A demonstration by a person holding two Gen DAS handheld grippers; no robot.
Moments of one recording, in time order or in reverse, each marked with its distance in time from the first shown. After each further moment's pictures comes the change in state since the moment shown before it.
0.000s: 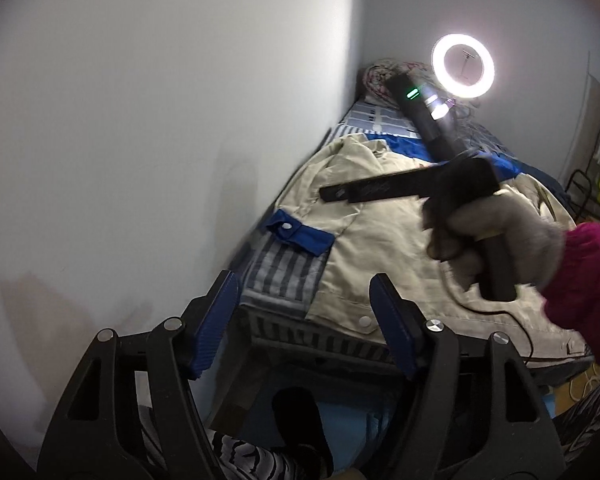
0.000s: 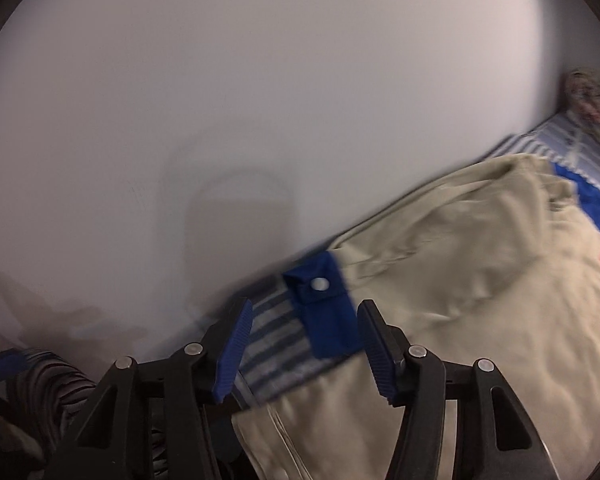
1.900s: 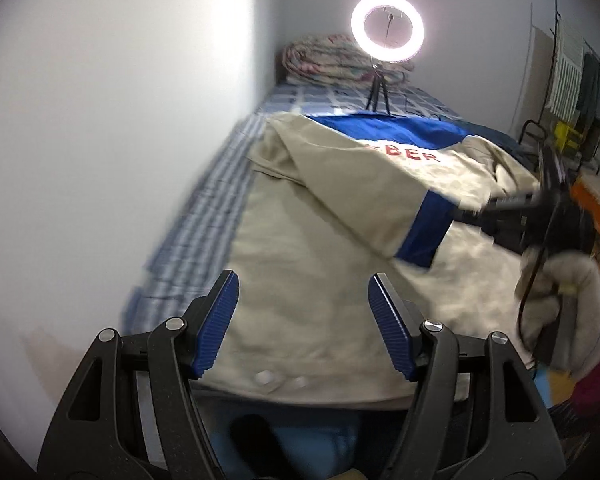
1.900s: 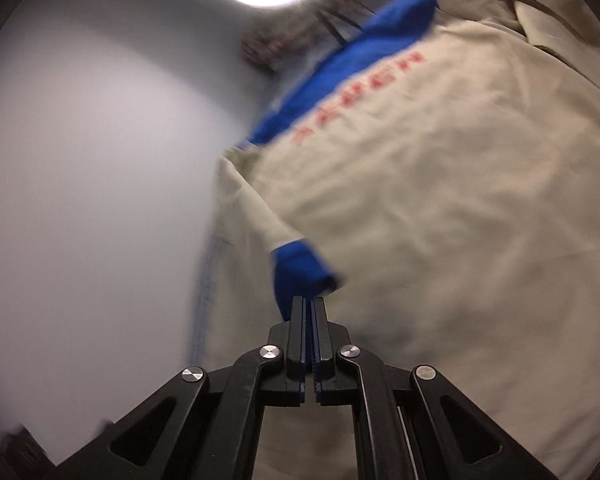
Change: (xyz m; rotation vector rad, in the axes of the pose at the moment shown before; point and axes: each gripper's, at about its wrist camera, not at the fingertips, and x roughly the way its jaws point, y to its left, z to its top) left arm 0.072 -0.110 0.030 0.184 0.071 -0.197; right arm -0.182 -0.202 -0.227 1.037 -0.335 -0.167
